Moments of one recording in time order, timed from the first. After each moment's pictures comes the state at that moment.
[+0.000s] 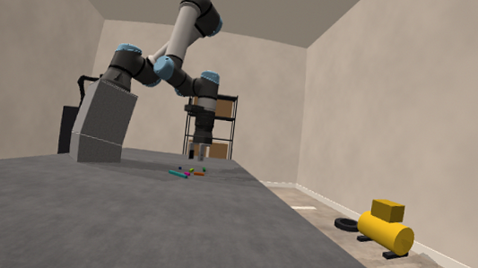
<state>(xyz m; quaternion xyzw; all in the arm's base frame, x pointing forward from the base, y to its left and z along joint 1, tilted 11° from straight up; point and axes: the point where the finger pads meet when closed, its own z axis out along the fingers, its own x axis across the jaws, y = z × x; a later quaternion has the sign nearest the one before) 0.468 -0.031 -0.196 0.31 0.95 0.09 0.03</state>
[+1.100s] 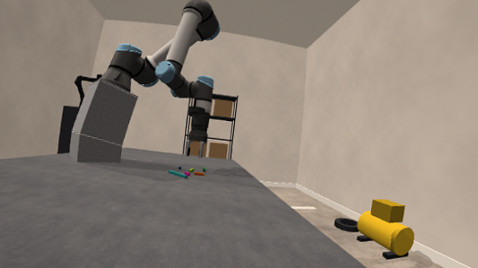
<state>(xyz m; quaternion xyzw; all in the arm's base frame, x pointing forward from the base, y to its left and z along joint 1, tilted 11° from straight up) 0.443 0.041 -0.182 0.07 0.99 0.08 0.05</state>
